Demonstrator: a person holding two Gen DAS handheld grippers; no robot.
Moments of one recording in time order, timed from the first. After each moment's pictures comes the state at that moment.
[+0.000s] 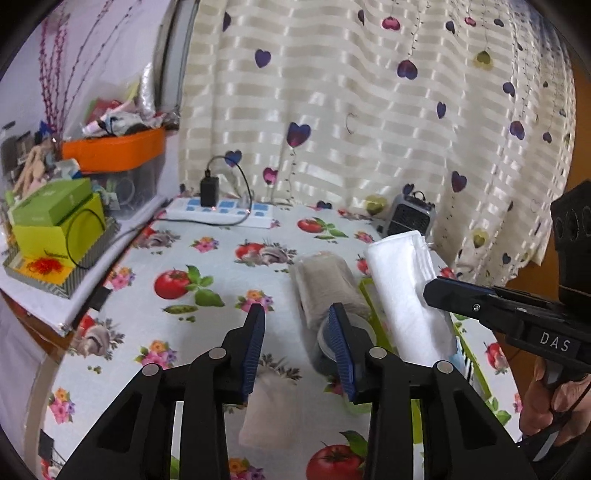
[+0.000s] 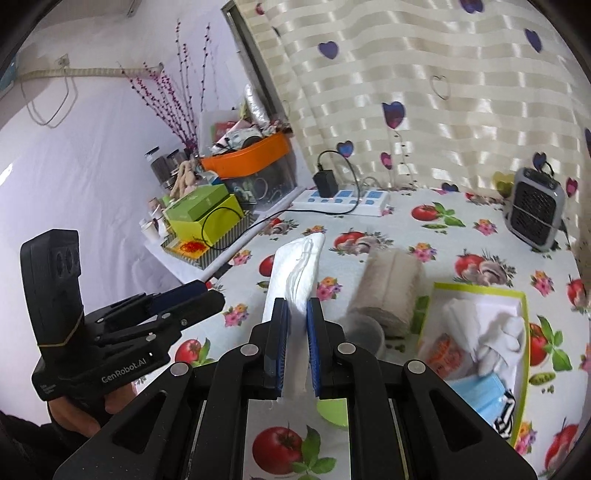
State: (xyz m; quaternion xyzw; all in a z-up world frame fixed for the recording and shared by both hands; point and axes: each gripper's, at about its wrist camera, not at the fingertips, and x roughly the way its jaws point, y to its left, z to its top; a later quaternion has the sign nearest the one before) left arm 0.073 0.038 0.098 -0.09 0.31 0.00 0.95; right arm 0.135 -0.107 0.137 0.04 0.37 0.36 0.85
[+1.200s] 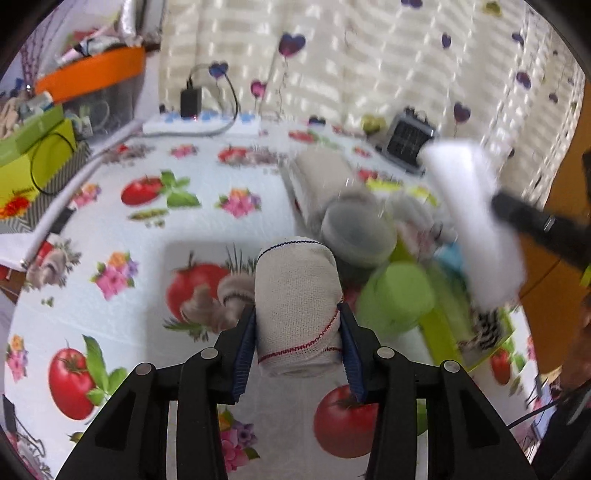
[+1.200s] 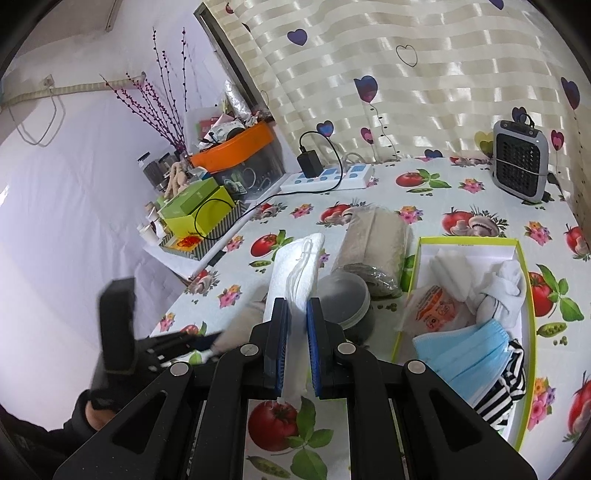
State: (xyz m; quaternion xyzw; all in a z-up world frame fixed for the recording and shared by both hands) left arm 0.074 0.033 0.018 -0.10 0.41 -0.03 0.91; right arm 0.121 -0.136 0.107 0.07 0.39 0.36 0.85
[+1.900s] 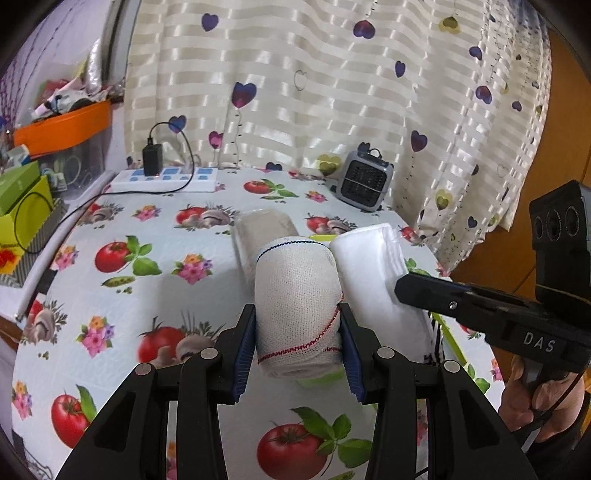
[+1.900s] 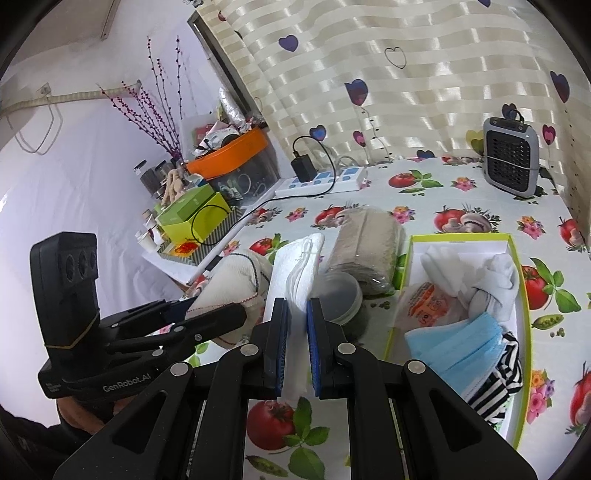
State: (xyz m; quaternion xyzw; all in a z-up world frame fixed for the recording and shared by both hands) left arm 0.084 -0.006 0.071 -0.08 0.36 -0.08 0.93; right arm 0.119 -0.148 0.105 0.09 0.39 0.34 0.85
